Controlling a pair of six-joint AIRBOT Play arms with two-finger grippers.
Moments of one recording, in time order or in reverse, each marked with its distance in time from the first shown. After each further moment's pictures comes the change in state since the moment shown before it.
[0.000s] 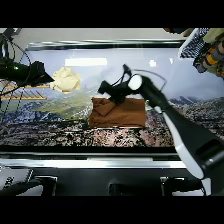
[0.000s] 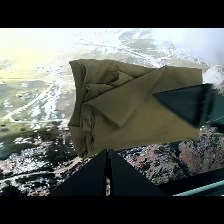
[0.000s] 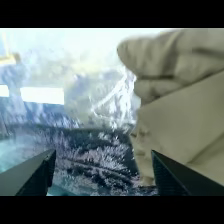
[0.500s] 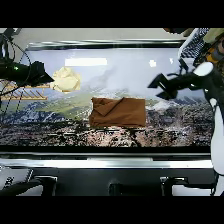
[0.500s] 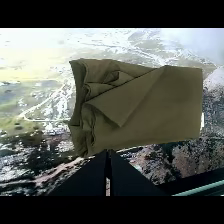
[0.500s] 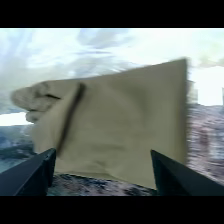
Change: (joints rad) left arm 0.000 0.000 0.000 0.000 -0.002 0.000; right arm -0.565 0.096 -0.105 0.017 0.369 -0.331
